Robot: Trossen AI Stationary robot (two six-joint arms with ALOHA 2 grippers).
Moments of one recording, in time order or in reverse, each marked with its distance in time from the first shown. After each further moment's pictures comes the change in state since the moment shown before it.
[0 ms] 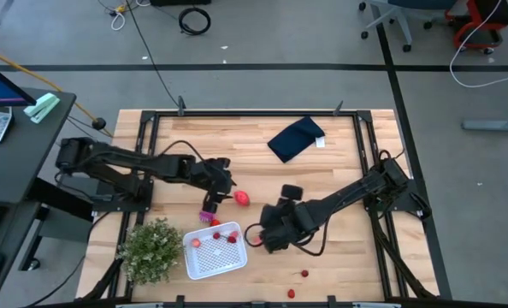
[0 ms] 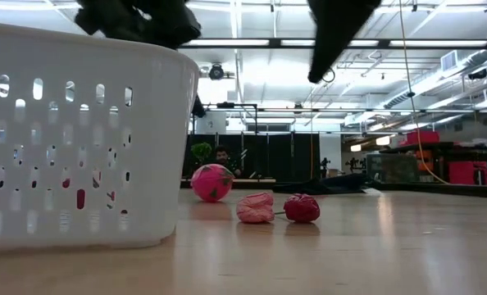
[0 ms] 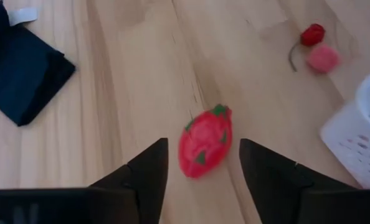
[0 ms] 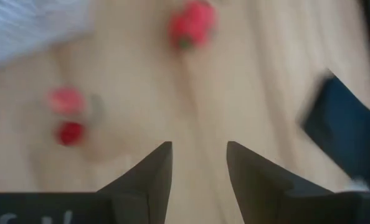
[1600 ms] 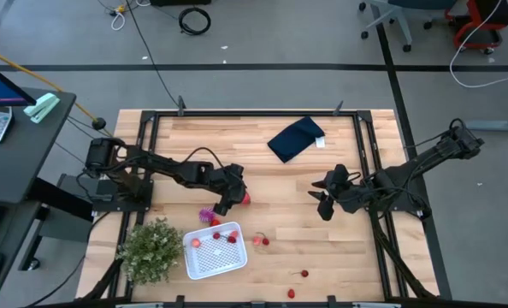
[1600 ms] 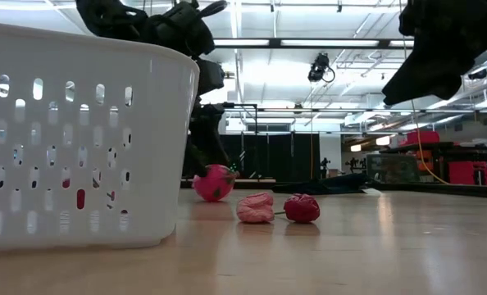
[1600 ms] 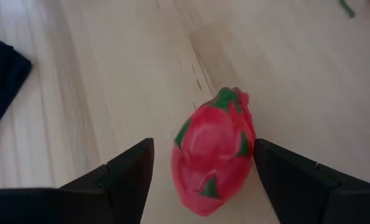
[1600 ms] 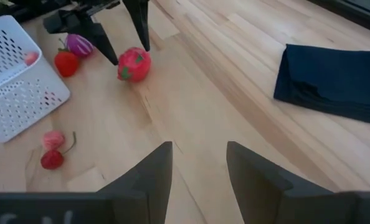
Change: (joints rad) left arm 0.019 0.275 -0.001 0.206 0.000 0.156; right arm 0.011 -1.031 -1.193 0.856 0.117 0.107
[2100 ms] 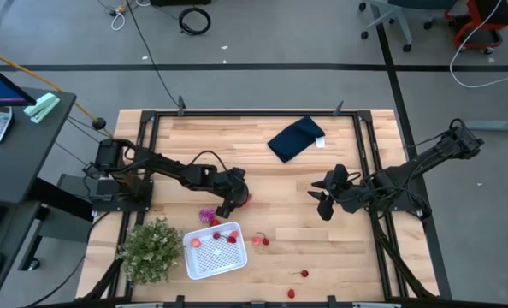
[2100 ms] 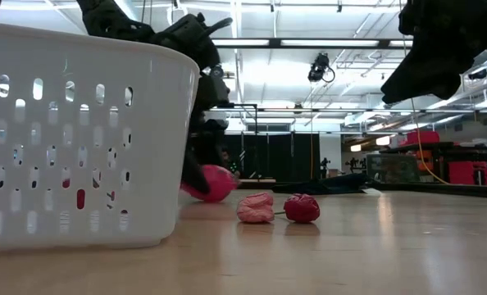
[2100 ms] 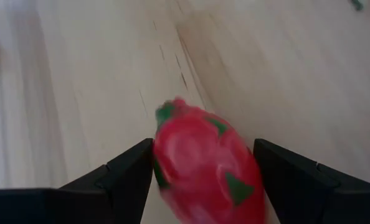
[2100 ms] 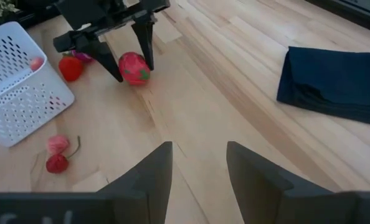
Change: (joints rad) left arm -0.003 0.082 0.001 0.060 0.028 -0.052; right arm 0.000 0.000 0.000 0.013 0.001 0.004
